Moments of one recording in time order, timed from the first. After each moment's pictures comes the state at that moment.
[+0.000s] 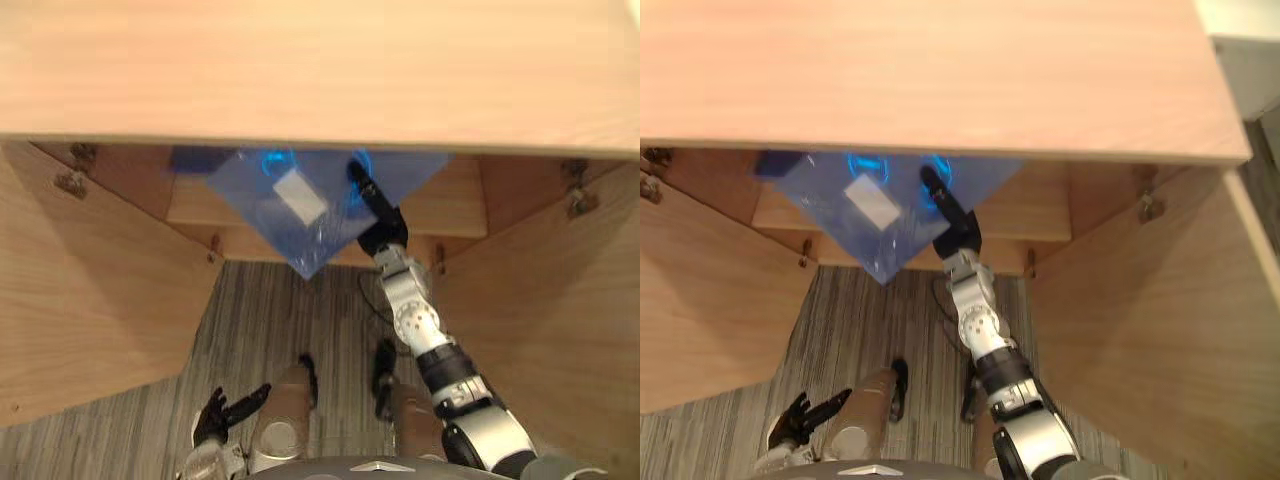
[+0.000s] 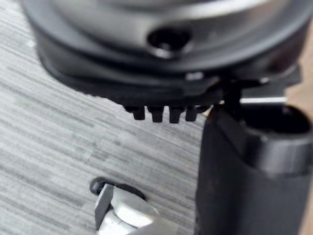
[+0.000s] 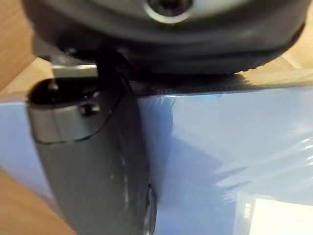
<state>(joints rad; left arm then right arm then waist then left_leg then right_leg) 0.11 0.00 0.29 0.87 -0.11 -0.09 0.06 -0.51 0.00 0.19 0.35 1.09 -0.17 -0.08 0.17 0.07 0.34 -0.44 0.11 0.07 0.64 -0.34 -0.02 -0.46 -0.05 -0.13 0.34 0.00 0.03</state>
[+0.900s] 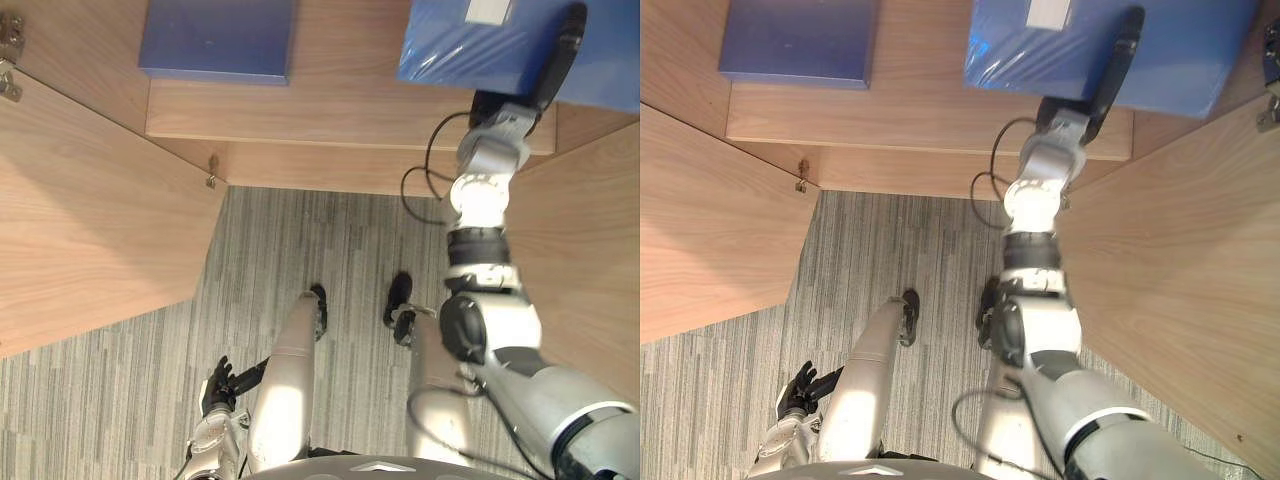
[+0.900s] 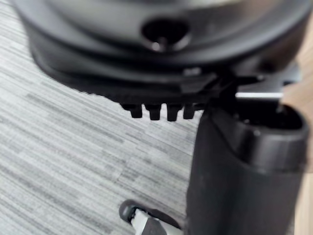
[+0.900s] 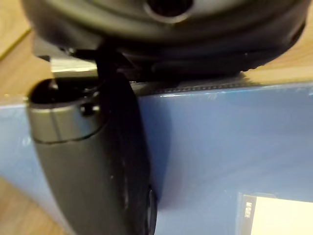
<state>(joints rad) 0.06 -0.02 0.27 0.82 -0.16 -0.09 0.11 -1.16 -0.14 -0.33 0.60 1.39 -0.42 -0.34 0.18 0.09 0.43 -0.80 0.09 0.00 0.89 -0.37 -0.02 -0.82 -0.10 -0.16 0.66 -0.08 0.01</state>
